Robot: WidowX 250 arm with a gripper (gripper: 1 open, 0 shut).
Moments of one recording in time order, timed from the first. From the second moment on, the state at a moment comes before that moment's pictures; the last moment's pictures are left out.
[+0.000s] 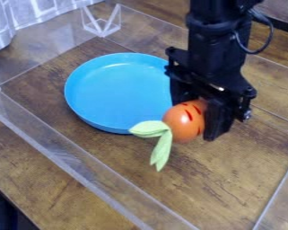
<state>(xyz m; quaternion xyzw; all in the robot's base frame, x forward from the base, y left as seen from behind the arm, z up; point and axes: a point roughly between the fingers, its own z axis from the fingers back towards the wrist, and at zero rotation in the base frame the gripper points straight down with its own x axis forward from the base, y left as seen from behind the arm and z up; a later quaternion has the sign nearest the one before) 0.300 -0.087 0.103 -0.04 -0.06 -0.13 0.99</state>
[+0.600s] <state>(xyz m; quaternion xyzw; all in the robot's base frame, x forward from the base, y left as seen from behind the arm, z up) 0.298 -0.077 0.101 -0.04 -0.04 -0.12 0.99</state>
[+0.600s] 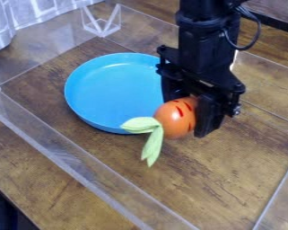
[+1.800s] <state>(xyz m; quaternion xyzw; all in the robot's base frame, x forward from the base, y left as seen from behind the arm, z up) 0.285 -0.051 0.122 -0.01 -0.04 -0.10 0.99</state>
